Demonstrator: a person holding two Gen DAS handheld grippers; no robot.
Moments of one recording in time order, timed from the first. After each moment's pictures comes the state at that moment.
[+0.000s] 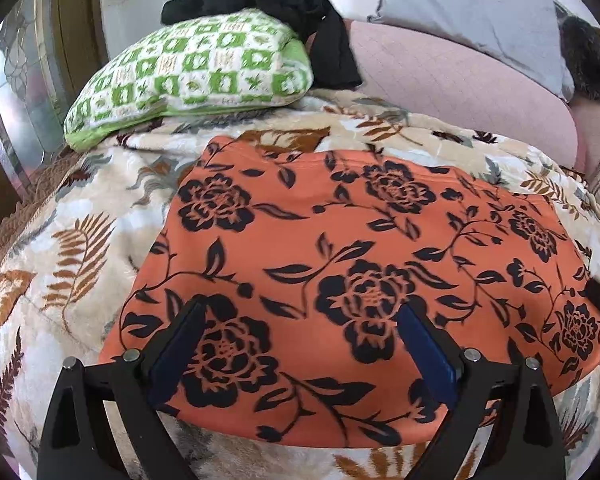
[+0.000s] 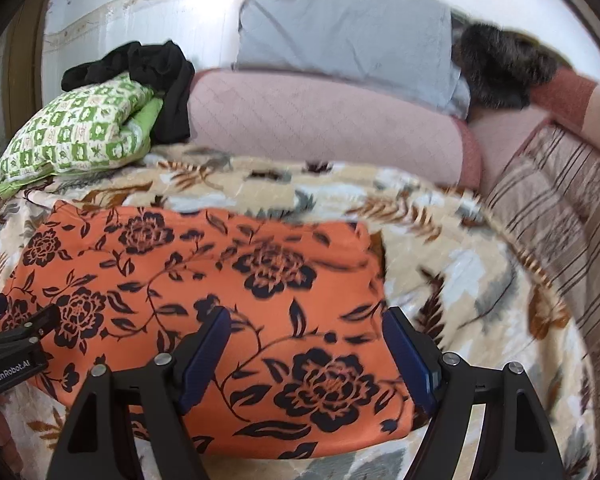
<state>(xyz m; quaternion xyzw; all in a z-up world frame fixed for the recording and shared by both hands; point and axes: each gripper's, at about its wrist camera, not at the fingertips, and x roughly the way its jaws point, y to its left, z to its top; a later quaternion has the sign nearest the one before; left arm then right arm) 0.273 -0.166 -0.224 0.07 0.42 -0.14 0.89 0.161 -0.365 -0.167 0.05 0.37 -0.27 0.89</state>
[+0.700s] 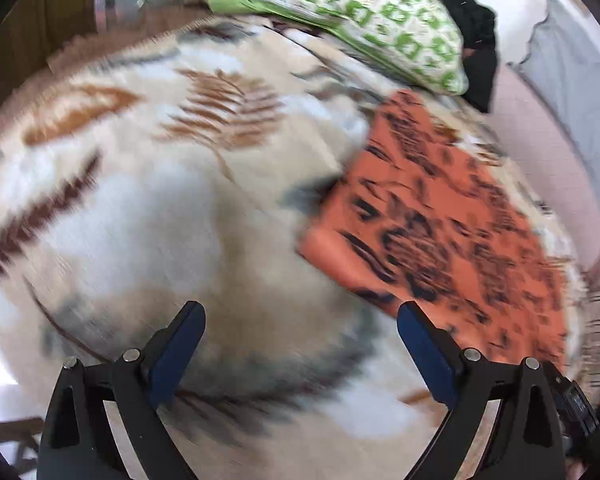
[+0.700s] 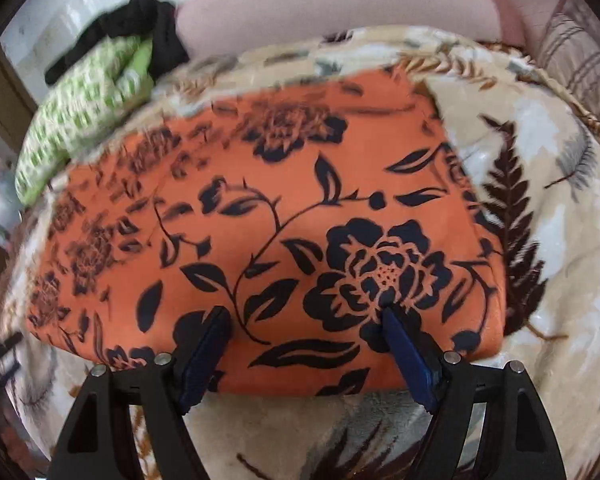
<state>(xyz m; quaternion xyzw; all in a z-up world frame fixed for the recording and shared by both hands) 0.252 -0.010 -0.240 -0.15 0.53 -0.07 0.83 0.150 -0.391 -0.226 0.23 0.46 -0.18 0.84</state>
